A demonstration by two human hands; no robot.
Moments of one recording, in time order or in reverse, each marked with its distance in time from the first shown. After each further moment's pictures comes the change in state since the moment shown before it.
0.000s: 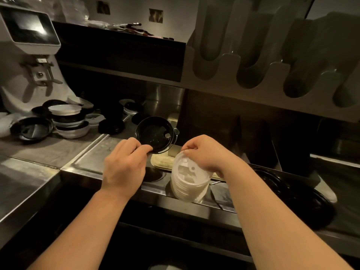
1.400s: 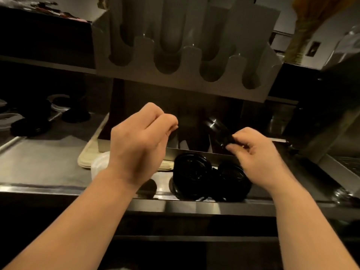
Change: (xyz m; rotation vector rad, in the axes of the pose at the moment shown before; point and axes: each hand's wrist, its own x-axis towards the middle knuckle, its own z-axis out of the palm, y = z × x) left_hand 0.077 0.185 0.017 -0.297 0.169 0.266; right_hand -0.148 0.141 -0.121 -0.134 0.602 -0.118
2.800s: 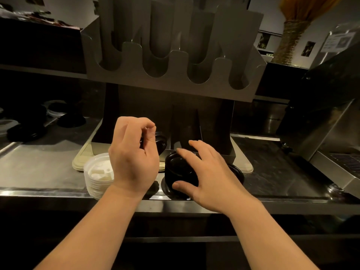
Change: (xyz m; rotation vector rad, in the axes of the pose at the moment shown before) left_hand -0.021 0.014 0.029 -0.099 0.269 -0.280; right_hand -0.026 -0.026 0.045 -0.323 -0.396 -0.054
